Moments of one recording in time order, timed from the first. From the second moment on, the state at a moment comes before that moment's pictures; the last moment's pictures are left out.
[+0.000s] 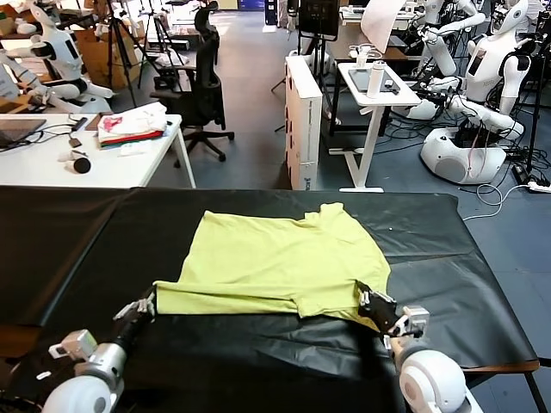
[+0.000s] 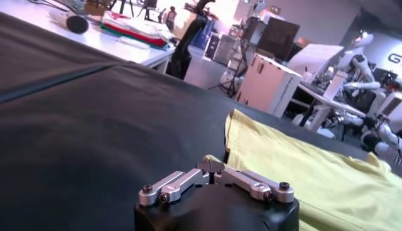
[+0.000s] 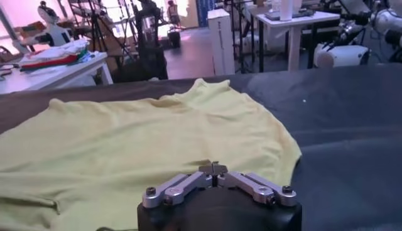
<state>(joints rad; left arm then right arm) 1.50 -1.19 -0.69 -1.95 -0.74 0.31 -0.03 -1.41 1.01 0.47 2.08 0.59 -0.53 0.11</state>
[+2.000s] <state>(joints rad) 1.62 -1.20 -0.66 -2.05 -0.68 0.34 -0.05 -1.69 0.73 0.56 2.30 0.73 -0.70 0.15</state>
